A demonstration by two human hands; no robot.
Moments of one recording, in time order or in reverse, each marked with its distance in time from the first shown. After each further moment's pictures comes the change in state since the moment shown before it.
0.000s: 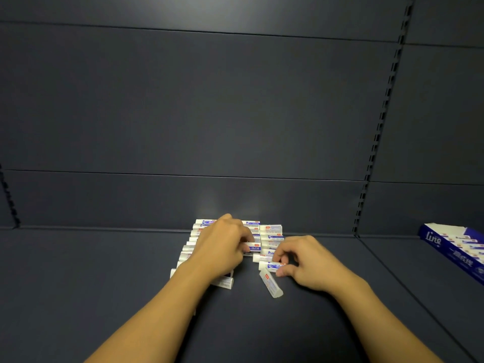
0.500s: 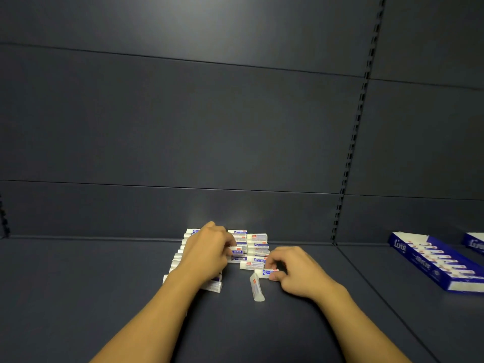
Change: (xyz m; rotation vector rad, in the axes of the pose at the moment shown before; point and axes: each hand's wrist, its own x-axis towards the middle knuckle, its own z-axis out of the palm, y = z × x) left_hand -0.006 0.001 -0.009 0.006 0.036 -0.067; right_hand -0.020 -0.007 -0.010 -0.085 -0.001 0.068
